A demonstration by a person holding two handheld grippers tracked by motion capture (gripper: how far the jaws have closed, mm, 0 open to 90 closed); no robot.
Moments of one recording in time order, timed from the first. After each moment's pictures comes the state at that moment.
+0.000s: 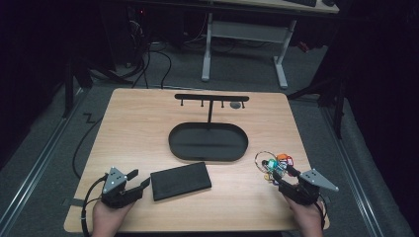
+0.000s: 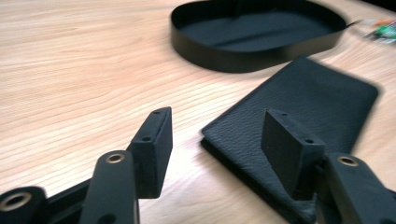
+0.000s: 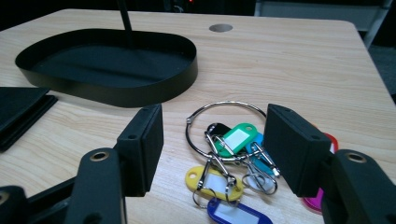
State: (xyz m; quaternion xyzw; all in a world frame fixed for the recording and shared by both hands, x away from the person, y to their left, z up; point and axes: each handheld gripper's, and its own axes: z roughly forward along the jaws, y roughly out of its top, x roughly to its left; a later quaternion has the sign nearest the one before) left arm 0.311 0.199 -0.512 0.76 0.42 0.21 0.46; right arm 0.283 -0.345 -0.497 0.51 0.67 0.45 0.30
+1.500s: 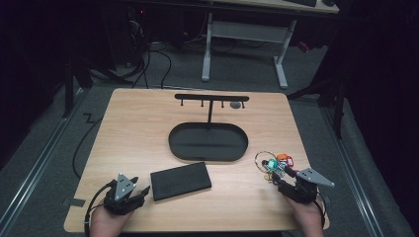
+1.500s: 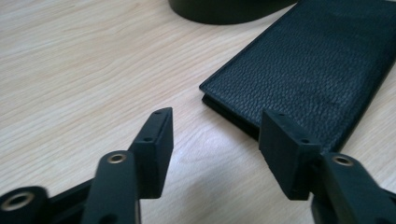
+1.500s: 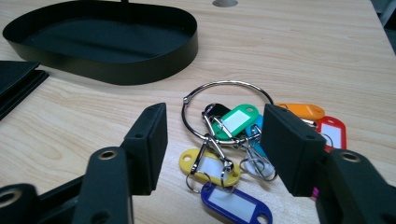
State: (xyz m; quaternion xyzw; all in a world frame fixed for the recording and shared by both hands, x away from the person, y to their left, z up) left arm 0.295 0.190 -0.516 0.81 0.39 0.24 0.37; right arm 0.292 -0.348 -0.505 0.51 0.69 0.42 0.28
